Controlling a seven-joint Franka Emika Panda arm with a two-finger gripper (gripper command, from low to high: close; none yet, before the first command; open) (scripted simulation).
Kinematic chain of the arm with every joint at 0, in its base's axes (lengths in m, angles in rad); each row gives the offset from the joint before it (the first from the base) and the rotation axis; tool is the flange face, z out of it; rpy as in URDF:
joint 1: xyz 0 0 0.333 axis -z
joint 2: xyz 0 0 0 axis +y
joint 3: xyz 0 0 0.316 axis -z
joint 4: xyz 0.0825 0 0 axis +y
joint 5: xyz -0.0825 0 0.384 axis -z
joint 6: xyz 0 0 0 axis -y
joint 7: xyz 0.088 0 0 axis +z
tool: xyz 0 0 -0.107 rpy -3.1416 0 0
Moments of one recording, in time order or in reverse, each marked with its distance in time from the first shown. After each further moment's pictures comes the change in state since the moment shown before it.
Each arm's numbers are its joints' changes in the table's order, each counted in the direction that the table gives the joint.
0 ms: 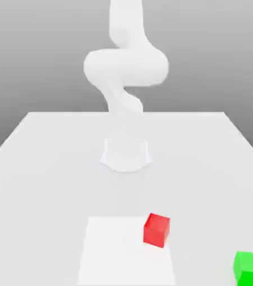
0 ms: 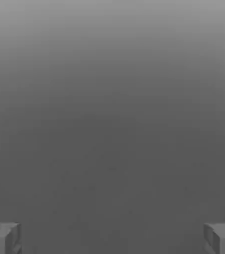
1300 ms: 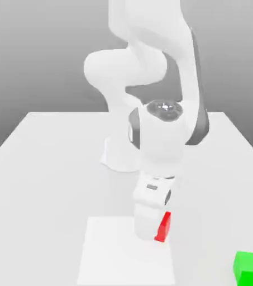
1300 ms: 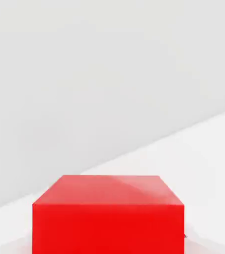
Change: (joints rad) arm -0.224 0.798 0.054 0.425 -0.043 0.504 0.923
